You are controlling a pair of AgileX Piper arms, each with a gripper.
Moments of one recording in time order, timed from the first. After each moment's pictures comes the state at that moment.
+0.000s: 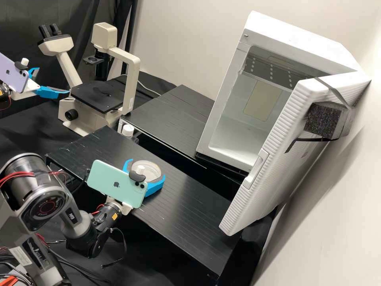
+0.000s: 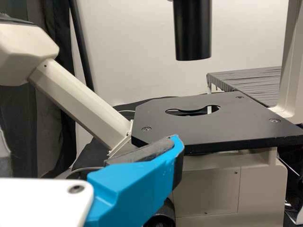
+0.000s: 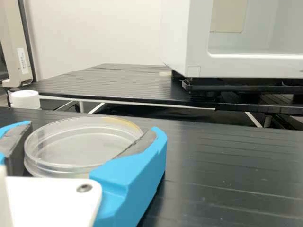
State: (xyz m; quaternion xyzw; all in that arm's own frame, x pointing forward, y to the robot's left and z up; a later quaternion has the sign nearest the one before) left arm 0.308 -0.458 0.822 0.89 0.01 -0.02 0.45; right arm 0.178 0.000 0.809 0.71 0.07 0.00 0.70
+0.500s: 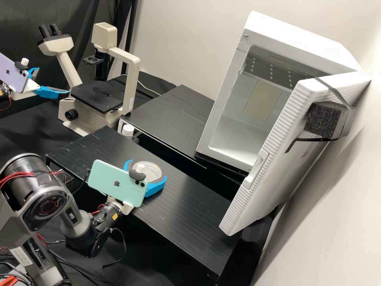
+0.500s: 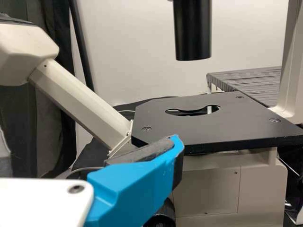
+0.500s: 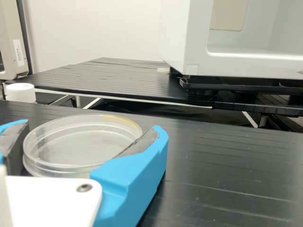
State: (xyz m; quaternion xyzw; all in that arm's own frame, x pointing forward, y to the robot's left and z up) left arm 0.308 -0.458 0.822 0.89 0.01 -0.02 0.45; right arm 0.179 0.000 0.809 0.70 0.06 0.00 0.71
